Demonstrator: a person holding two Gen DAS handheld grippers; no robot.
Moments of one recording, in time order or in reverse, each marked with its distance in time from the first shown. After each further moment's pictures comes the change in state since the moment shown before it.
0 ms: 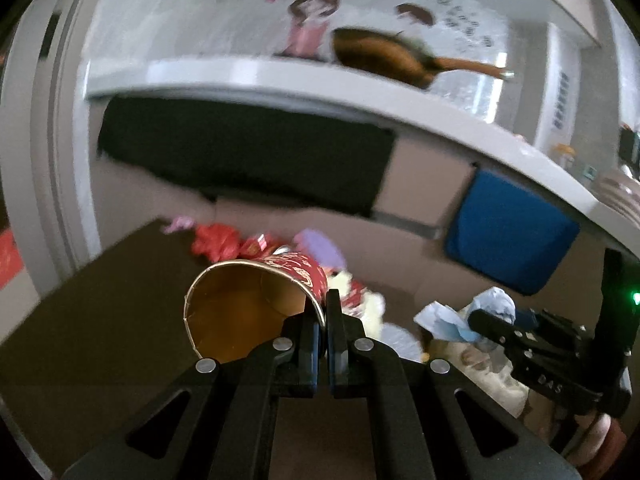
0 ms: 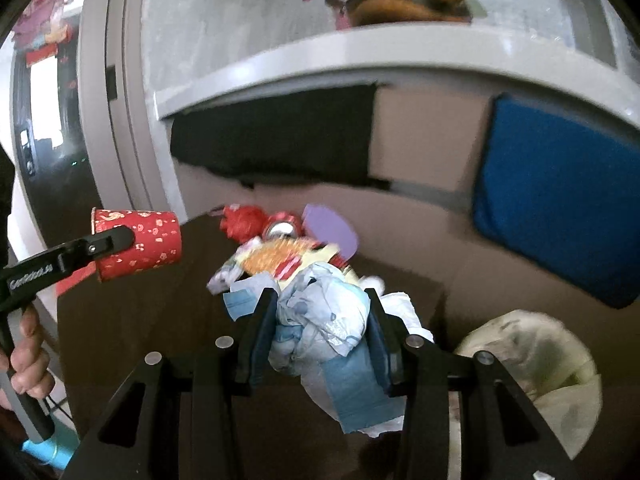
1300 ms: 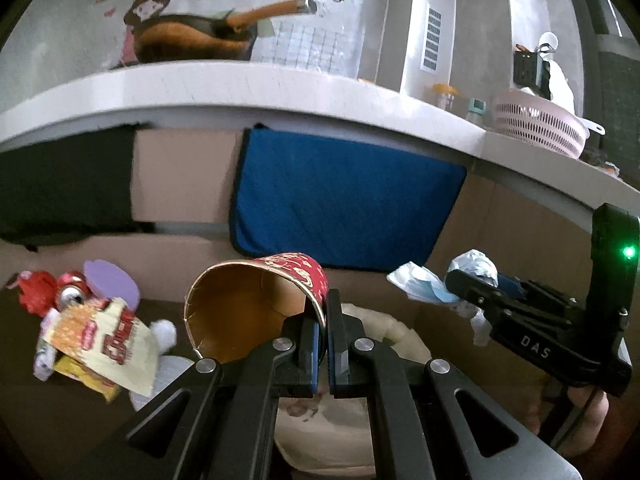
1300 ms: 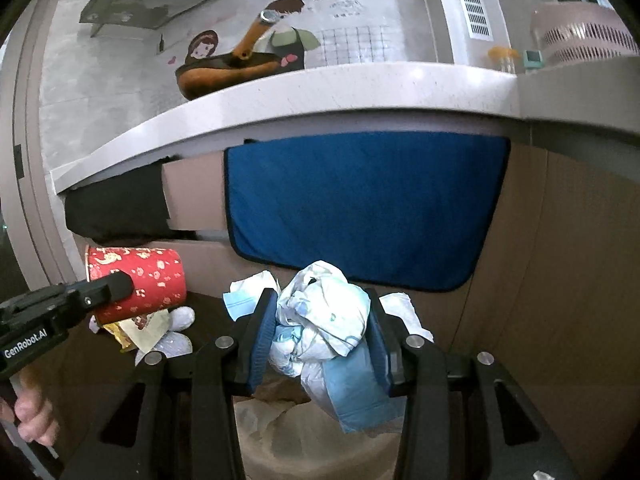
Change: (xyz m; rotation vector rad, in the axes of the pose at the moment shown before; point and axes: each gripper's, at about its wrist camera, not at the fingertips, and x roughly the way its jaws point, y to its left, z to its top) left arm 0.074 -0.230 -0.011 0.202 0.065 -0.342; right arm -0.104 -0.186 -0.031 0.194 -0.123 -0.330
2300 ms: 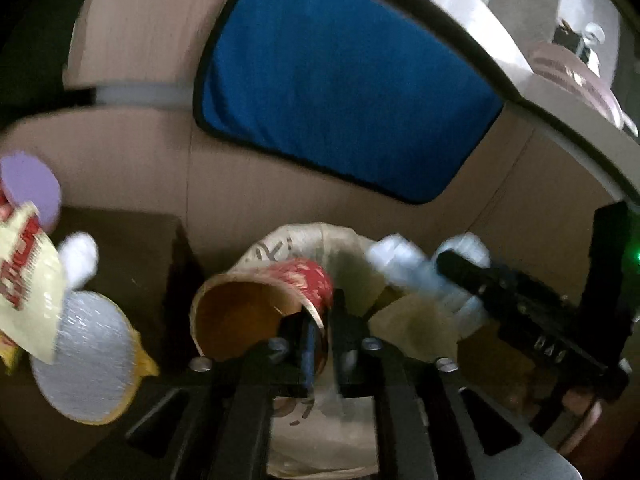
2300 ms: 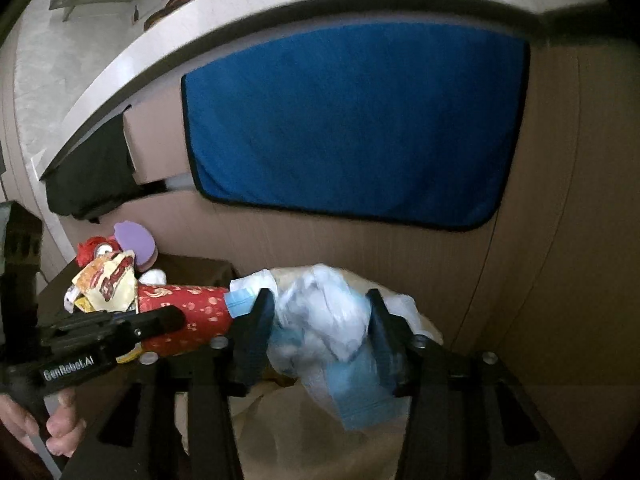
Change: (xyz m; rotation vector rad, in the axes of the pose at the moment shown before) left arm 0.120 0.040 -0.049 -0.161 0.284 -0.153; right arm 0.084 -0.016 -0.041 0.058 0.168 0.025
